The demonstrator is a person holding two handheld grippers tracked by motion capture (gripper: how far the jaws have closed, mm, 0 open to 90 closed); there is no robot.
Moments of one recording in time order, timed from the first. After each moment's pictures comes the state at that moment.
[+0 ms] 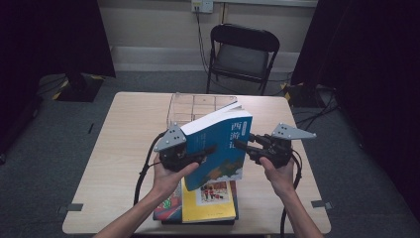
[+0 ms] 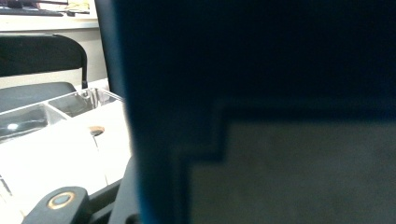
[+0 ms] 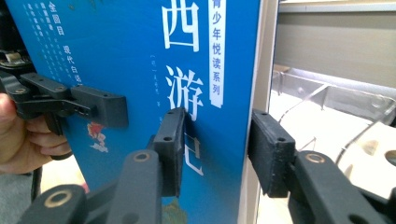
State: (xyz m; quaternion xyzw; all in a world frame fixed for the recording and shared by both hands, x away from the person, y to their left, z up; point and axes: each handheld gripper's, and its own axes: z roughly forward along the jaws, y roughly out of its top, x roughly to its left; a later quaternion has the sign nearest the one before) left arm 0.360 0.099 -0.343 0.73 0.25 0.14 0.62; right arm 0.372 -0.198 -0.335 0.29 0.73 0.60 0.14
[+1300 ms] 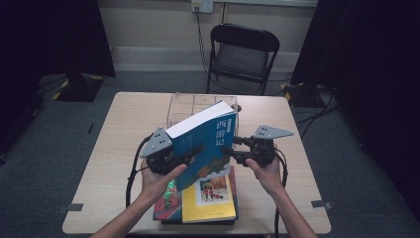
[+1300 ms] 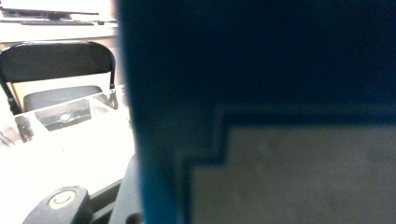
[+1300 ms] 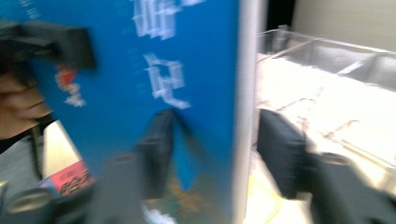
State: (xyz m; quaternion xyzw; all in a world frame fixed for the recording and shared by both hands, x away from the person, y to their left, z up) left arm 0.347 0.123 -0.347 0.72 0.27 0.18 0.62; right arm 0.394 -0.173 -0.367 0.27 0.77 0.57 0.10
